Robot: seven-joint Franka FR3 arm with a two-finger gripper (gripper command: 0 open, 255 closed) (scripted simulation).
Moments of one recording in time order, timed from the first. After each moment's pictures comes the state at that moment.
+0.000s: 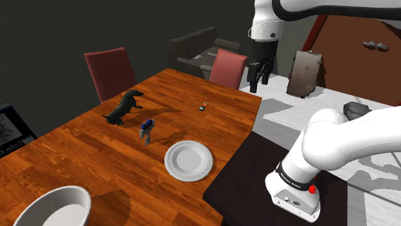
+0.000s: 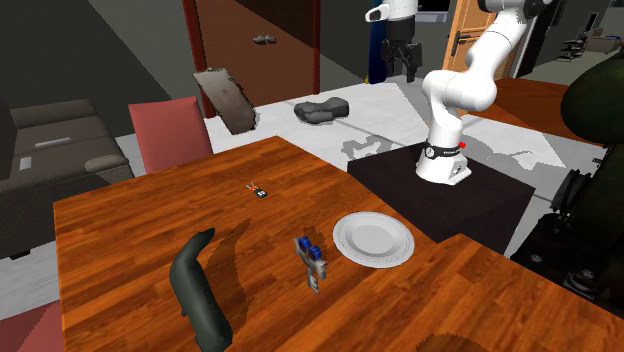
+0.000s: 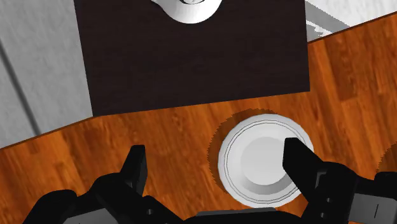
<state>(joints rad) 0.00 -0.80 -0.03 -2.43 -0.03 1.43 0.06</state>
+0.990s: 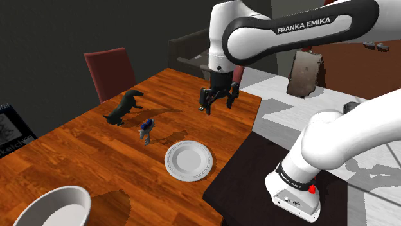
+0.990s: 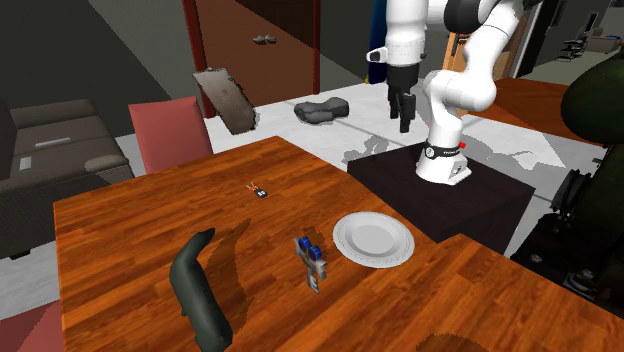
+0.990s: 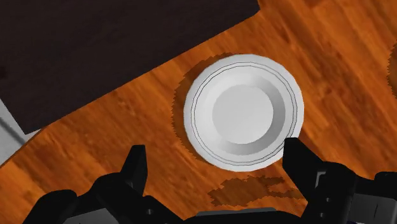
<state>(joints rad) -0.02 -0.55 0.25 -2.50 0.15 1.84 0.58</state>
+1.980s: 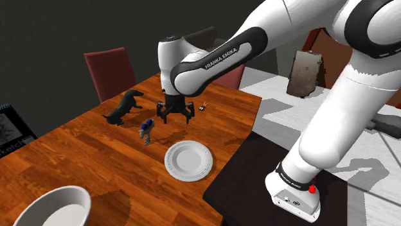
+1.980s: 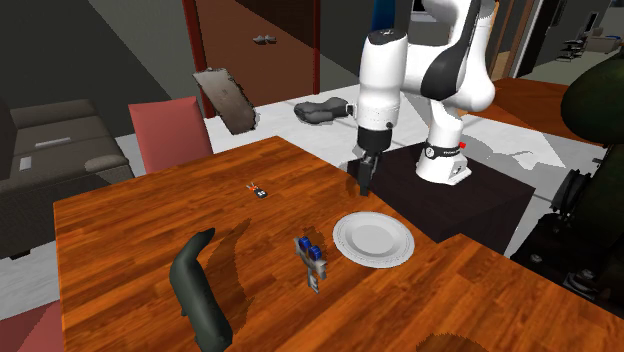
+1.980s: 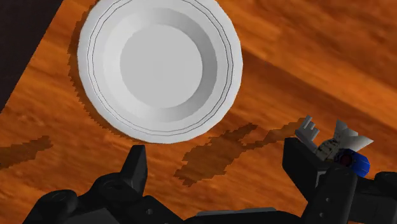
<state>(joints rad) -0.10 0.05 0.46 -2.23 -0.06 2.21 1.27</state>
